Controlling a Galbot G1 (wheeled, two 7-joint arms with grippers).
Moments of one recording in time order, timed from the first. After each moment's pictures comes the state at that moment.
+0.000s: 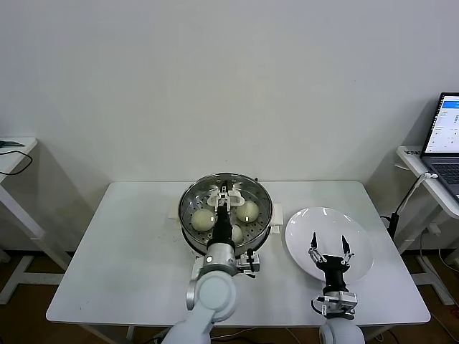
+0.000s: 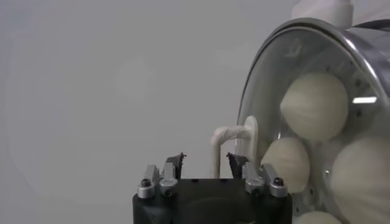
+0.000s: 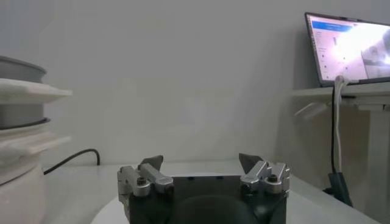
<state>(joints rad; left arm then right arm) 1.05 -1.53 0.05 -1.84 1.59 0.54 0.25 -1.32 1.42 0.57 1.52 0.13 0.36 0.15</state>
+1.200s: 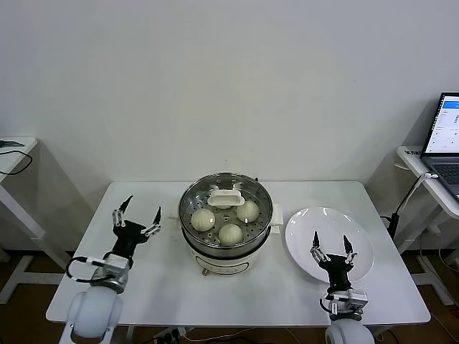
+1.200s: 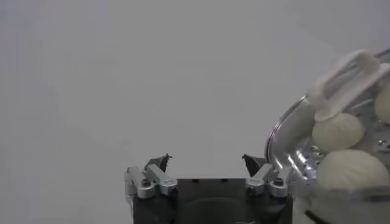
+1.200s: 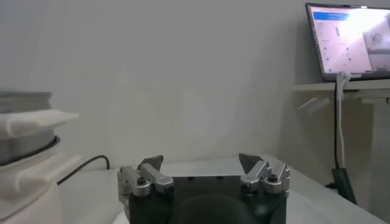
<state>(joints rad) 1.31 -1.32 -0.58 -1.95 0.19 0.11 0.12 -1.40 1.34 0.53 1.69 0.28 0.22 0.16</state>
